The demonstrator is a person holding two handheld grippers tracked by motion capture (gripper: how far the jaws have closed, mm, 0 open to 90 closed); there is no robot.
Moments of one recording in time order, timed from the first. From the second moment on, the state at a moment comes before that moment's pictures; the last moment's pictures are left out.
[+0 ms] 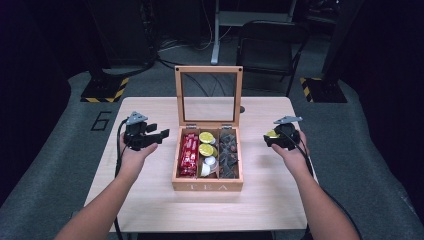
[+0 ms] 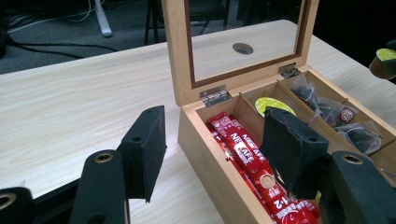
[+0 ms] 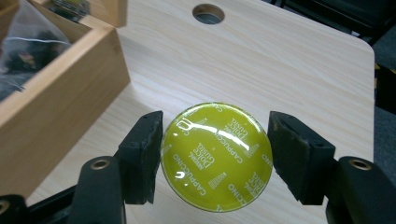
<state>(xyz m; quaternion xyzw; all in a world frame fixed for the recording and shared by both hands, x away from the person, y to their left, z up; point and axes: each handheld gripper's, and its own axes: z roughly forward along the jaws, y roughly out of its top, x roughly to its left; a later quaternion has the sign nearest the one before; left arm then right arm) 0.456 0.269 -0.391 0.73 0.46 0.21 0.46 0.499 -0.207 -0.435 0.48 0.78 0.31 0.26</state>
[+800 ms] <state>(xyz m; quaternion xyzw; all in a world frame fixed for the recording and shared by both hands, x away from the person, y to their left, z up) 0.457 0.266 -0.398 0.74 0.46 0.20 0.46 0.495 -0.228 -0.476 0.52 0.76 0.29 0.25</state>
